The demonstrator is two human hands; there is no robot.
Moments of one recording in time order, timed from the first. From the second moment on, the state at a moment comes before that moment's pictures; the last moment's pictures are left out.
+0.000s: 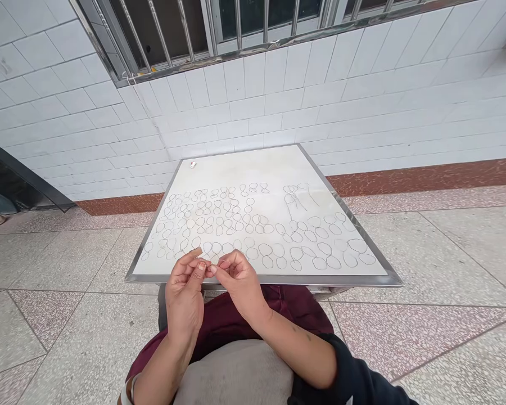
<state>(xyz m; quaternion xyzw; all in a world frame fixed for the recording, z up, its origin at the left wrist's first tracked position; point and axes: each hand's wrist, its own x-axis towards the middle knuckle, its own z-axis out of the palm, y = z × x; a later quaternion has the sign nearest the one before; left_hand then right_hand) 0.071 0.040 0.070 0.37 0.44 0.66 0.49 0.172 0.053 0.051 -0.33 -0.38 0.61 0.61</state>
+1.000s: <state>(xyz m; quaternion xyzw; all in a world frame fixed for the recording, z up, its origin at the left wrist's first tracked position) 0.051 0.035 0.091 0.64 0.47 0.52 0.32 0.195 0.055 0.051 -0.39 -0.53 0.49 0.57</state>
